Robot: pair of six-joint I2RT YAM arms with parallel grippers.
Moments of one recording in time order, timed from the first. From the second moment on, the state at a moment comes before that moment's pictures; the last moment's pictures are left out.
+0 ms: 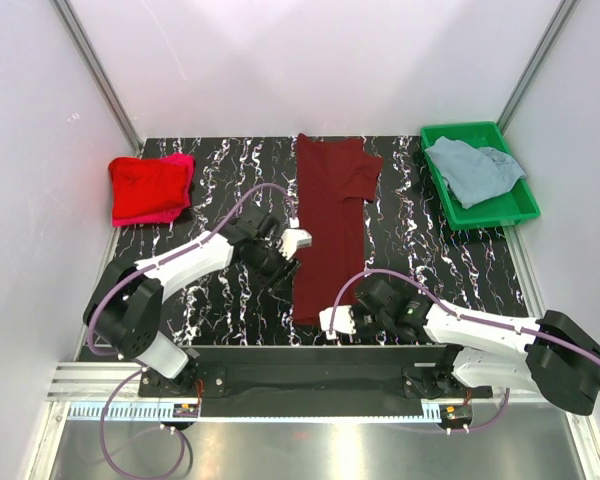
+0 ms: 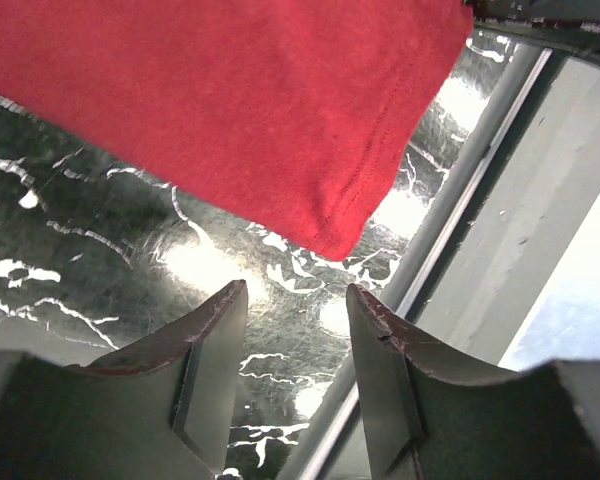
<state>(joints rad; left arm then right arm) -0.61 1.54 0.99 -0.63 0.59 0.18 0.96 1.13 0.45 -0.26 -0.18 -0.80</state>
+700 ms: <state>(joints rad) -0.53 1.68 0.94 -0.58 0.79 0.02 0.96 1.12 0.60 -0.29 -0.06 -0.81</state>
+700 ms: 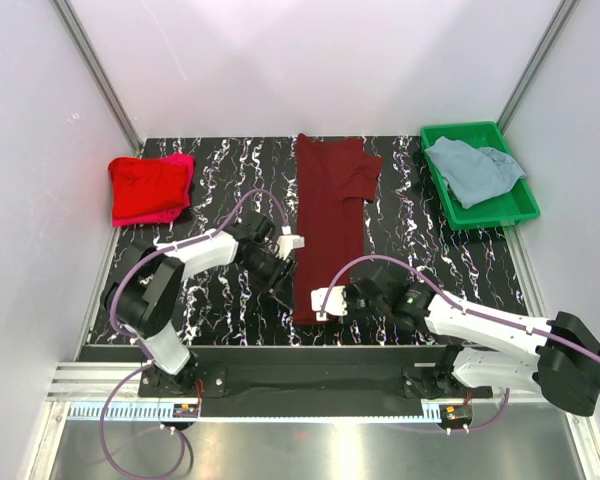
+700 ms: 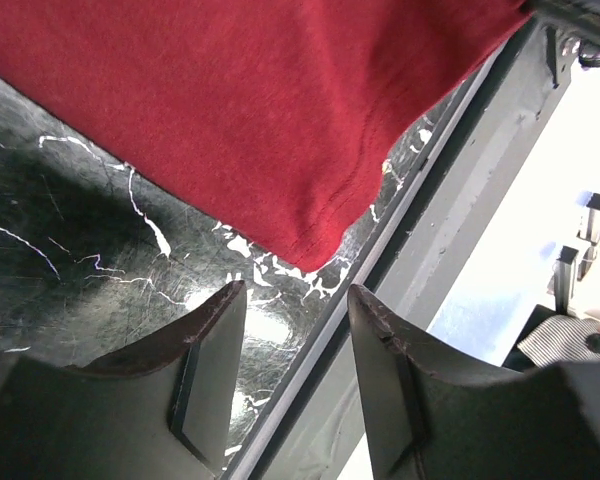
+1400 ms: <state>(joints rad) -0.53 1.71 1.14 -0.70 0.71 0.09 0.88 1.11 0.60 -0.25 -0.03 -0.76</state>
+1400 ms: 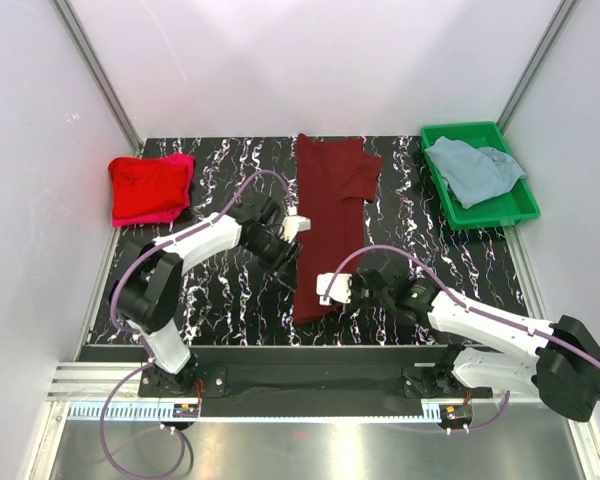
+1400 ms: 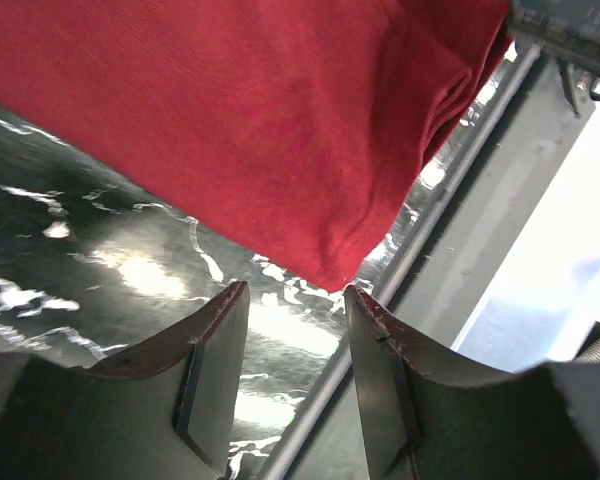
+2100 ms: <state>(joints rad) -0.56 1.76 0.94 -0.63 0.87 -0.07 0.84 1.11 0.60 -0.21 -0.03 -0.75</state>
